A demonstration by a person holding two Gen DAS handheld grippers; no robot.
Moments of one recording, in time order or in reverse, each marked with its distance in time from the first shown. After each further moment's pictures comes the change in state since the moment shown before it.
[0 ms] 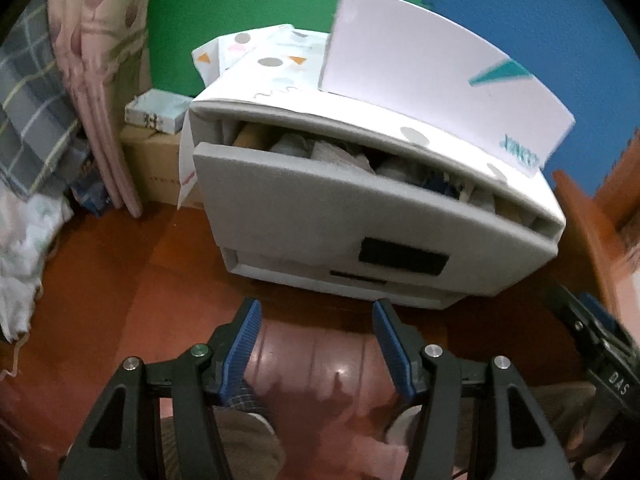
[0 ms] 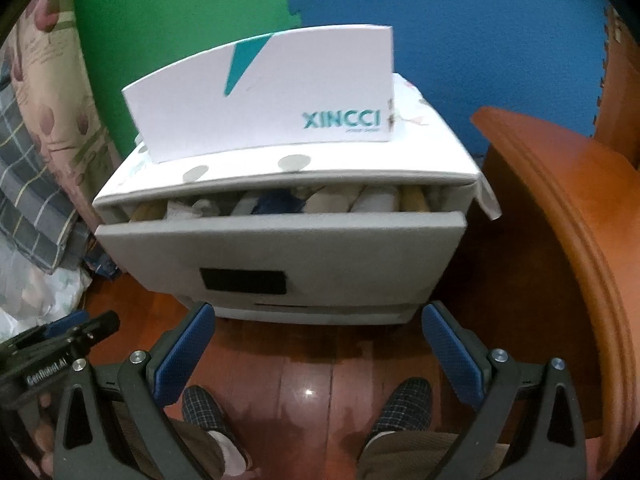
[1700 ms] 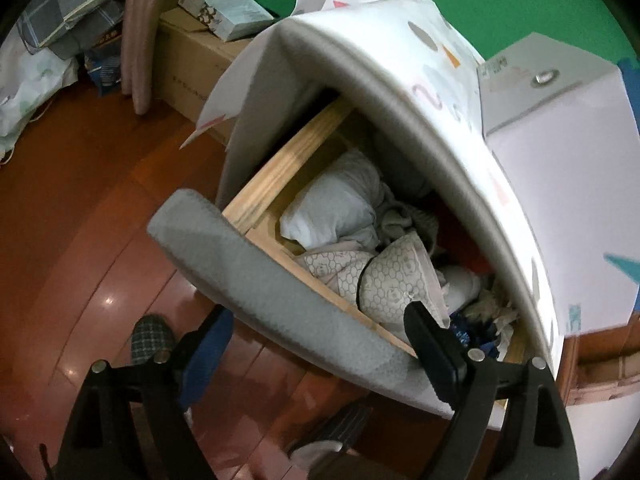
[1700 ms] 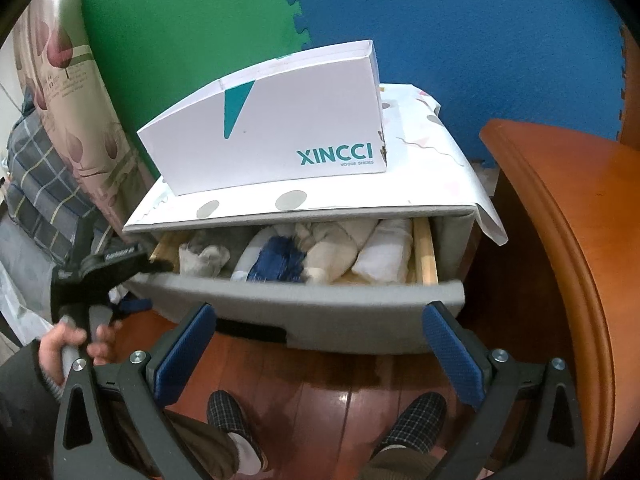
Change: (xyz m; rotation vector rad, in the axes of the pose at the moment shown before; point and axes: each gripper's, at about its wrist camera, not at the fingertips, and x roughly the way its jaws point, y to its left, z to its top) left arm 0.085 0.075 0.066 -0.458 0.177 -0.074; right arm -0.007 -0.044 0.024 0.020 -0.019 0.178
